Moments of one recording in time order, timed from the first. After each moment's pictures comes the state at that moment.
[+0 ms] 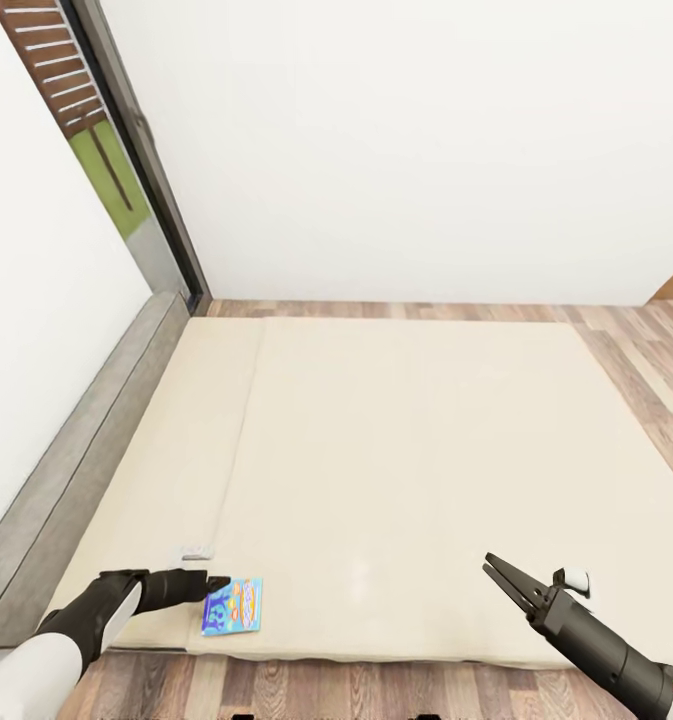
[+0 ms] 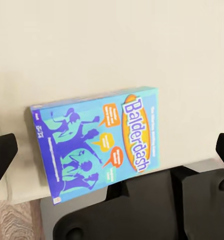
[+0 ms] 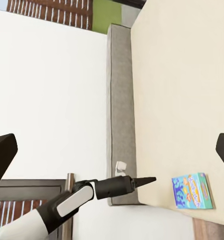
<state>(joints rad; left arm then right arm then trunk) -0.67 0.22 -0.05 -0.38 0.10 0.36 -0.57 0.04 -0.13 -0.36 -1.59 -0.84 0.83 0.87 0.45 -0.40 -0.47</state>
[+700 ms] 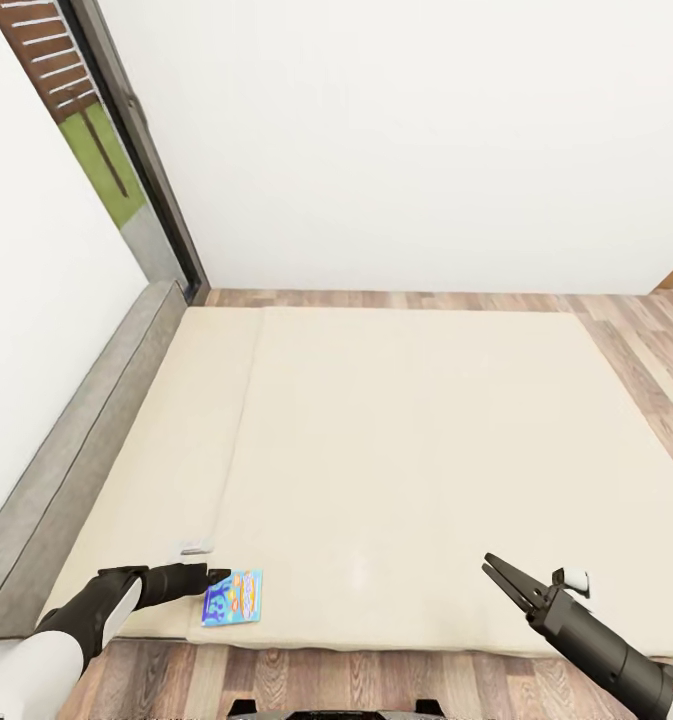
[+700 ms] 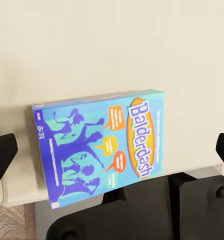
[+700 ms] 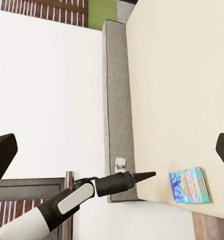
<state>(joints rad) -0.67 0.22 -0.01 -0.39 0.11 0.35 -0.56 0.04 -0.13 -0.36 -1.60 -0.84 0.83 0.87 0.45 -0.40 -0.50</state>
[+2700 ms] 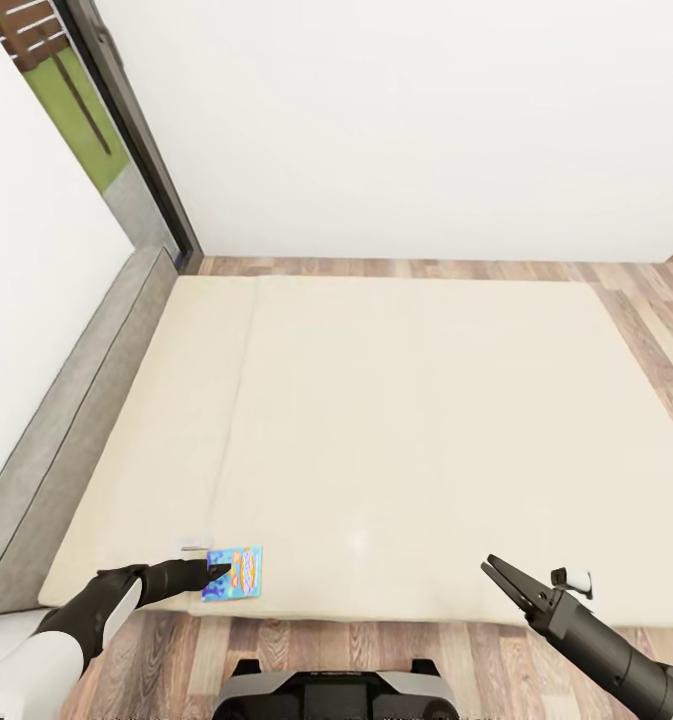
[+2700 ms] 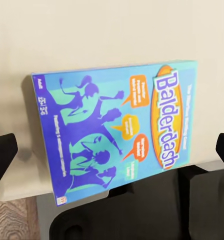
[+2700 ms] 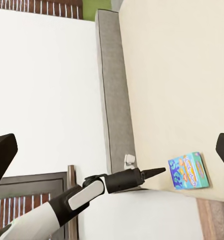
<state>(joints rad) -0.67 0.22 -0.01 -0.39 0.11 0.29 -0.55 0.05 -0.14 -0.36 -1.60 -0.84 0.84 0.92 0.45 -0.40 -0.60</state>
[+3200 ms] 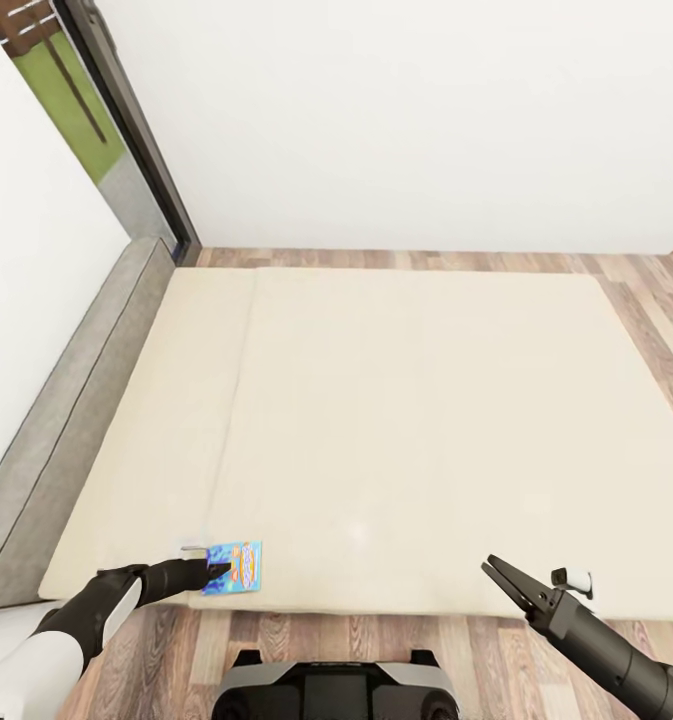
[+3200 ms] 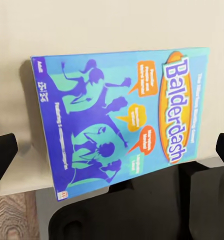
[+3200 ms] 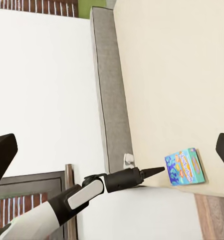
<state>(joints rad) -0.67 0.22 -0.01 -0.39 0.11 0.28 -0.55 0.05 -0.14 -0.36 -1.60 -0.84 0.84 0.92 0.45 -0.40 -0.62</state>
